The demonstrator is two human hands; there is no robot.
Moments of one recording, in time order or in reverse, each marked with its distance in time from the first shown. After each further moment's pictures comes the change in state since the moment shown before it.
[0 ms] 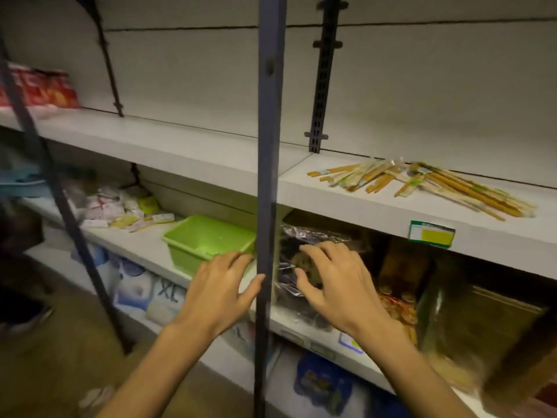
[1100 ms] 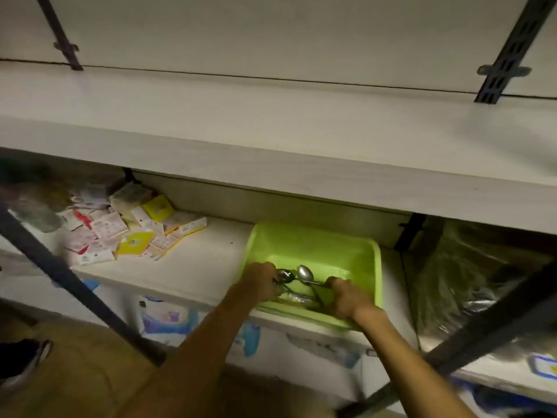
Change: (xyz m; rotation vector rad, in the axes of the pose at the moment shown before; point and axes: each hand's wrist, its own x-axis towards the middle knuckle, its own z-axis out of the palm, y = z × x) left_hand 0.225 -0.384 0.193 -0.177 -0.716 -0.056; right_hand 0.244 -0.116 0.373 0.211 -0.837 0.745
